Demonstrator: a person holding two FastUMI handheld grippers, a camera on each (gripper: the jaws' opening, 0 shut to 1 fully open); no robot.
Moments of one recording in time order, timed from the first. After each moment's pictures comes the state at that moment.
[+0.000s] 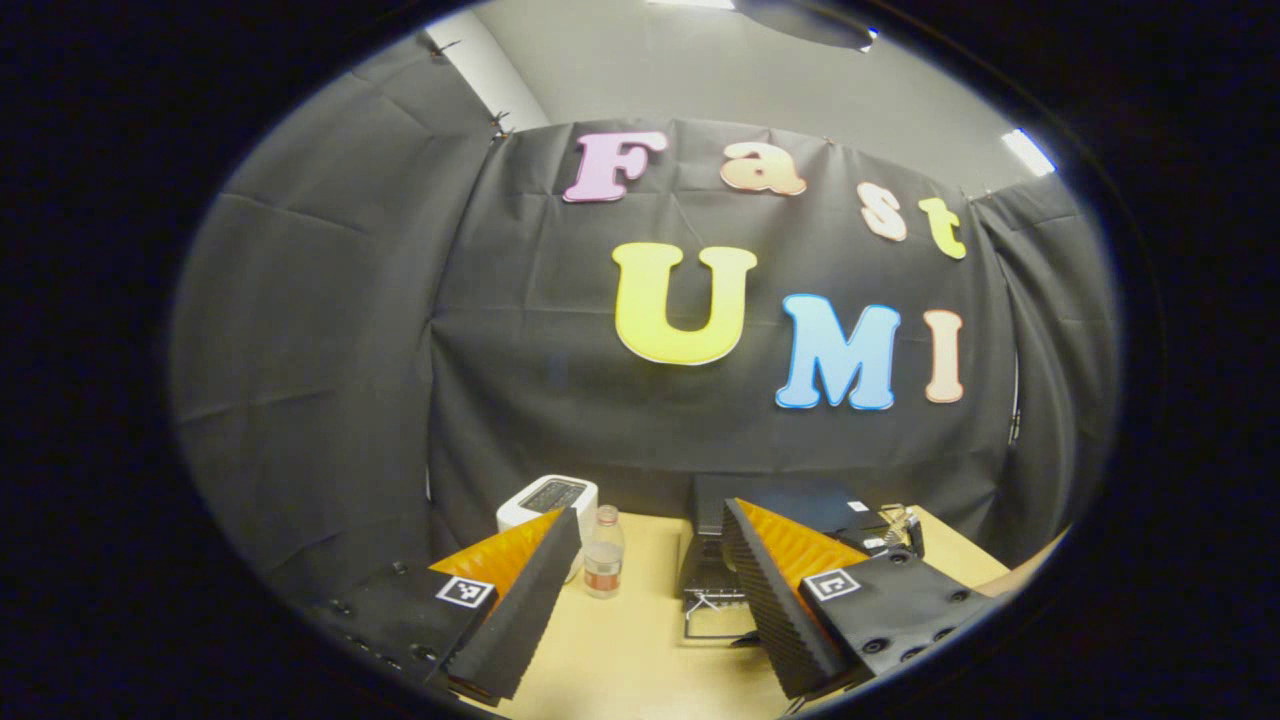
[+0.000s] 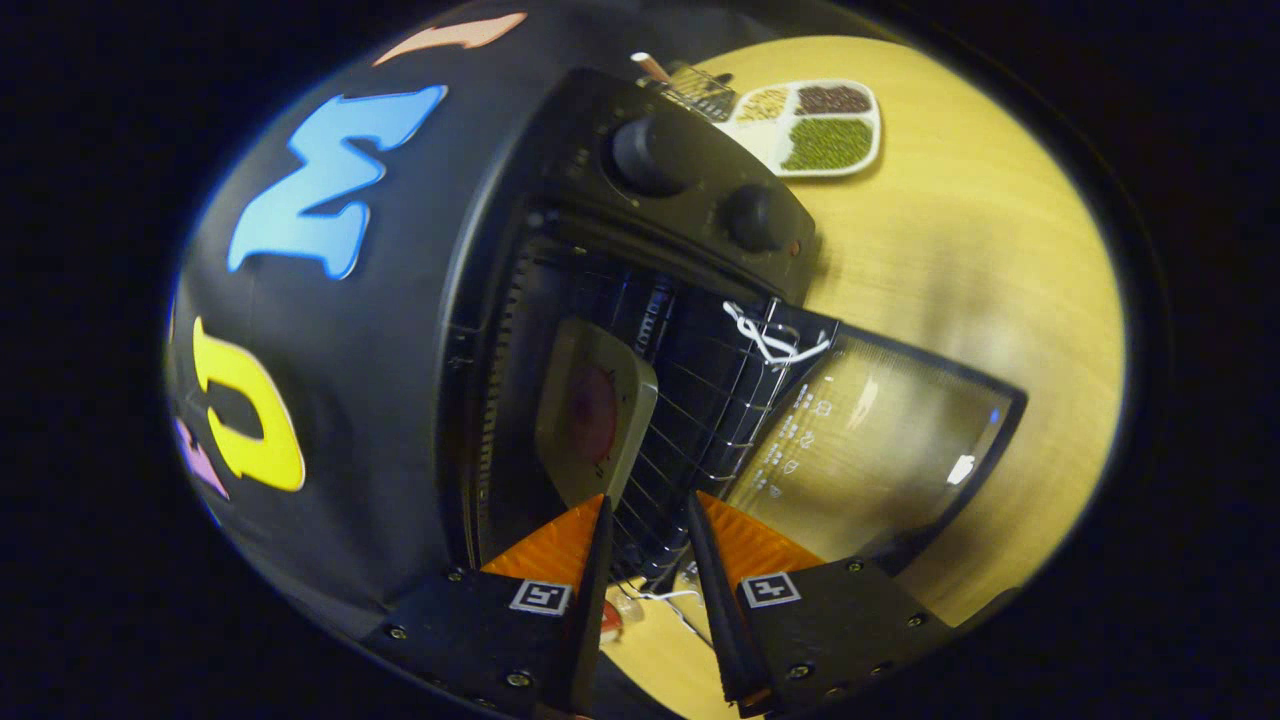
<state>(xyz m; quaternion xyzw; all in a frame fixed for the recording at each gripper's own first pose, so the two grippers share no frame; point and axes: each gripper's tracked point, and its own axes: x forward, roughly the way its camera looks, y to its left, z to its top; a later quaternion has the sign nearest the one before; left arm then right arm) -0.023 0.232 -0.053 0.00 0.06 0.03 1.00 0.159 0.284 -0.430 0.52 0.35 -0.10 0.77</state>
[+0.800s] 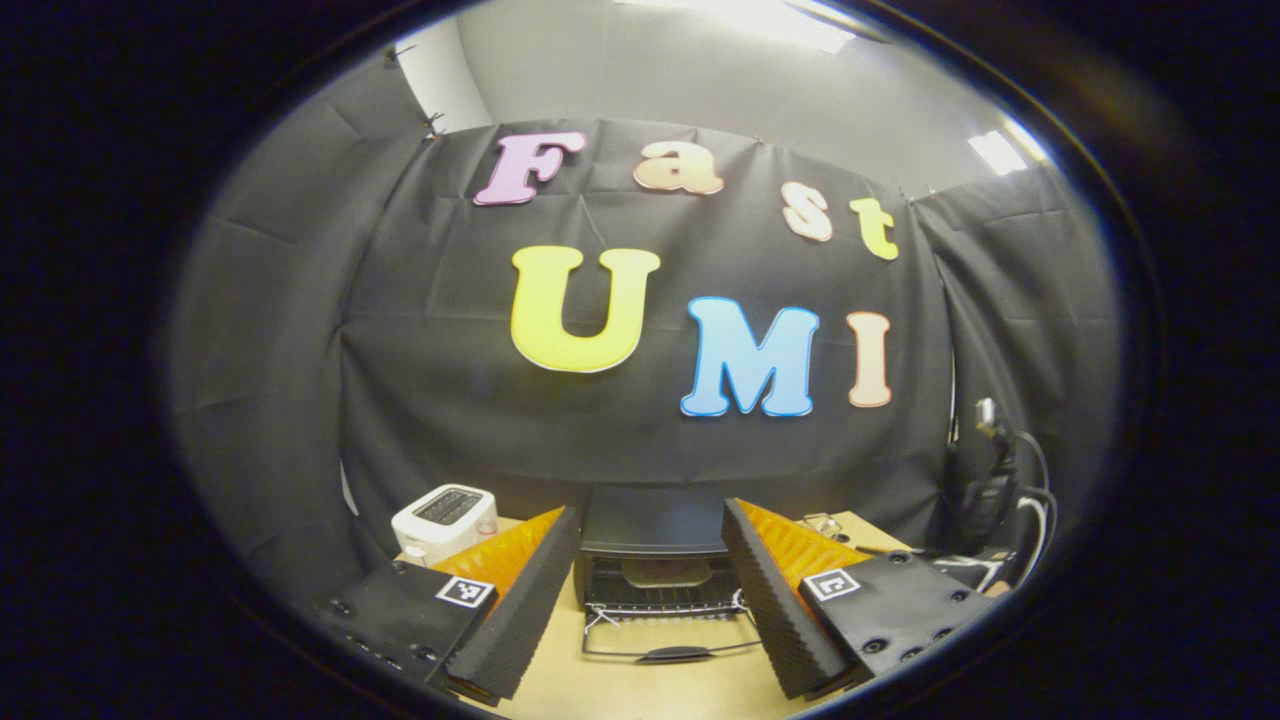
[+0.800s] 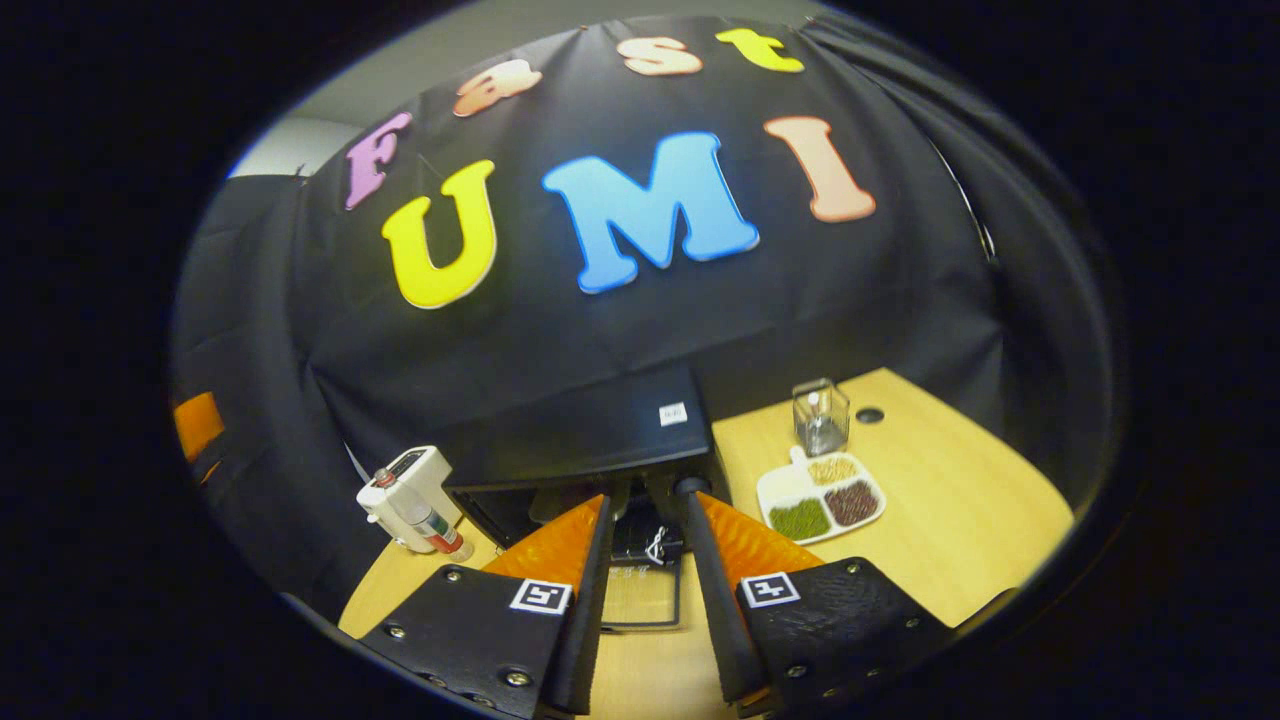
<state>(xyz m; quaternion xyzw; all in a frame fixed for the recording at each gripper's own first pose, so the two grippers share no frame) 0.008 0.104 -0.042 0.00 0.05 -0.07 1.00 0.070 0.135 -0.235 0.09 0.16 0.05 0.98</state>
